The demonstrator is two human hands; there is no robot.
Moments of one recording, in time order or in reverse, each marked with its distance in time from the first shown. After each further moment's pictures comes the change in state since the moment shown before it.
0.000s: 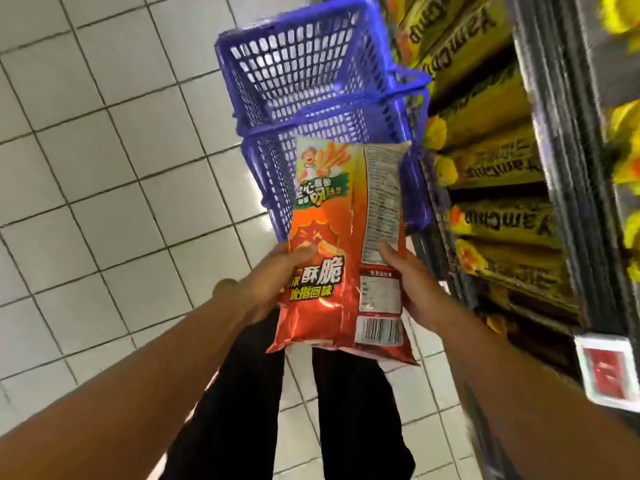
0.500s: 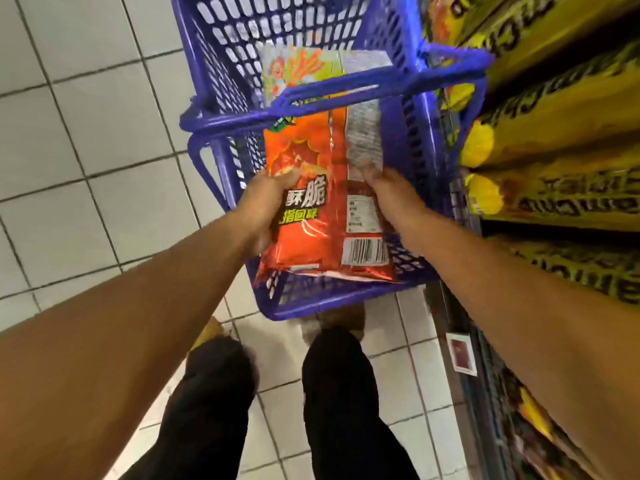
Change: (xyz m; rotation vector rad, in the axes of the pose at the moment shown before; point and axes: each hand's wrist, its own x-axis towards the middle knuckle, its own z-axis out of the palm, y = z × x) left_hand 0.162 0.078 -0.013 -0.263 0.199 0.190; right_hand 0.188 -0.089 0.024 -0.460 0.132 -0.219
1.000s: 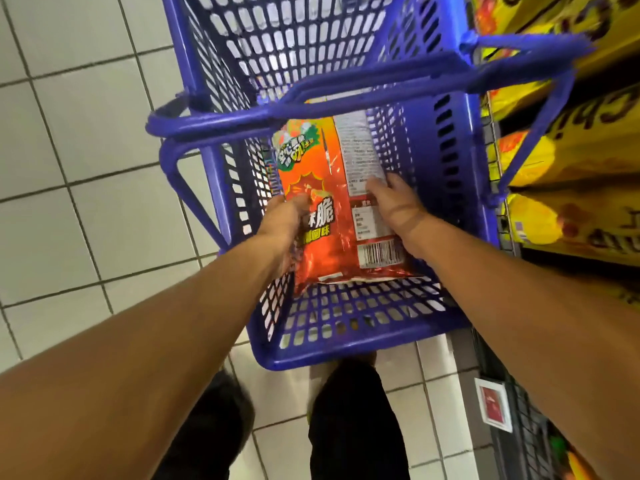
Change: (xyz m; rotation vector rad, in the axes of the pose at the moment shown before) left_hand 0.074 -0.038 0.002 0.108 0.204 -0.081; right_hand 0.072 0.019 0.027 0.017 0.024 0.078
